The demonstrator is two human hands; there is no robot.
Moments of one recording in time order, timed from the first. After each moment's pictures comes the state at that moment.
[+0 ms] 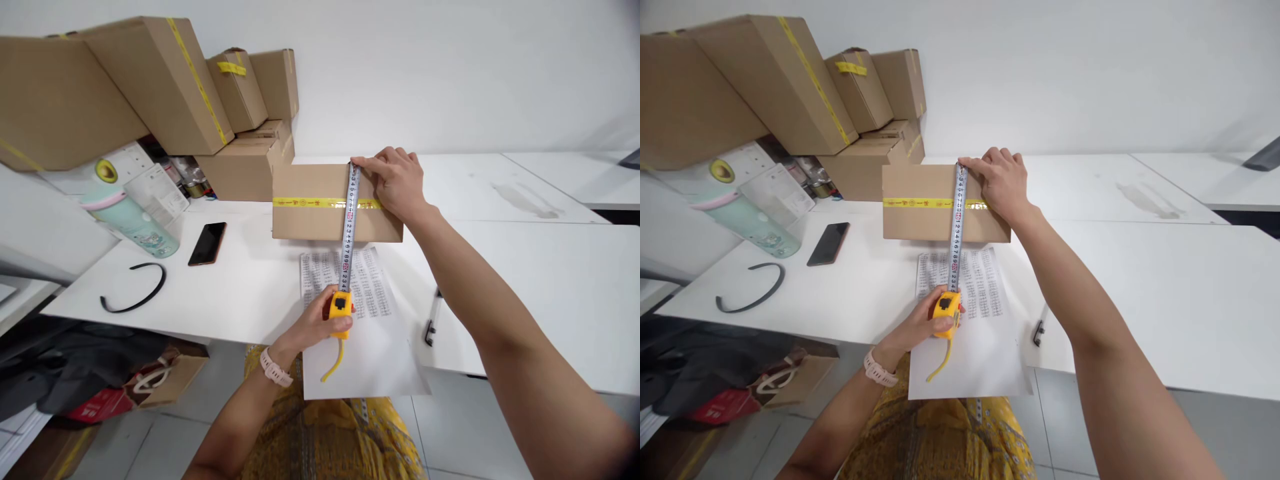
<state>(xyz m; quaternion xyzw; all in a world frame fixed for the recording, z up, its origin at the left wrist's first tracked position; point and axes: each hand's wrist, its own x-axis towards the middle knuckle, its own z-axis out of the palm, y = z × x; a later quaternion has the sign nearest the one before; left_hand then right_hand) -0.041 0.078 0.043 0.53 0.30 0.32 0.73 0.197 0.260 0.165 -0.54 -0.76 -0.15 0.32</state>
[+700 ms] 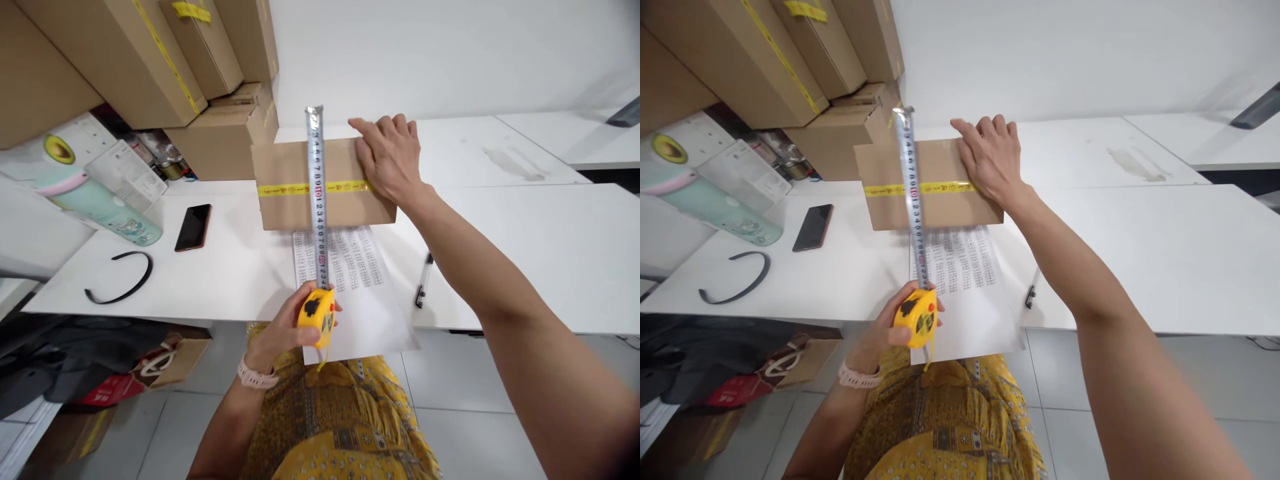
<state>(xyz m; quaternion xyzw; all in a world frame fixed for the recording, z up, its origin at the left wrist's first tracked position) -0.080 0.034 0.052 0.49 0.27 0.32 0.77 0.188 0.221 0.161 -0.58 -0.74 -0.17 0.29</state>
